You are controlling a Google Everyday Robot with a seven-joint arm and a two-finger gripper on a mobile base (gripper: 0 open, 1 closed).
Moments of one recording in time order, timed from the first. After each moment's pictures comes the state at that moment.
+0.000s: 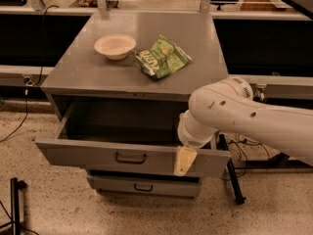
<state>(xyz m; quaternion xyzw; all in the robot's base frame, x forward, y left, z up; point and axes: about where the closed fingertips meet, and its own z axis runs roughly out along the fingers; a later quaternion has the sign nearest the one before) 0.515 -0.074 0.693 -0.65 0.74 -0.01 0.18</state>
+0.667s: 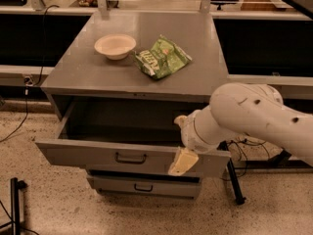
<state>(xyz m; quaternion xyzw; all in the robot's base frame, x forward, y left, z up) 0.482 -0.062 0.737 -0.64 0.72 0.05 0.26</state>
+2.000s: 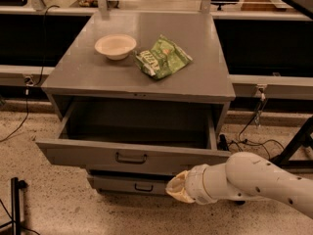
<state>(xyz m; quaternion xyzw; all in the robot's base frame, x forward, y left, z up) 0.414 -0.052 0.608 -0.56 0.75 0.19 0.31</state>
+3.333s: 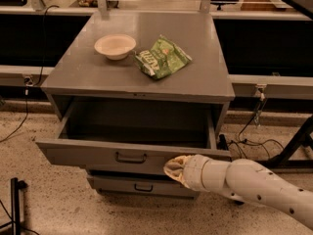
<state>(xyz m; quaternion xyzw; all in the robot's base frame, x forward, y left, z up) 0.477 -0.052 0.628 -0.57 0.68 0.10 0.45</state>
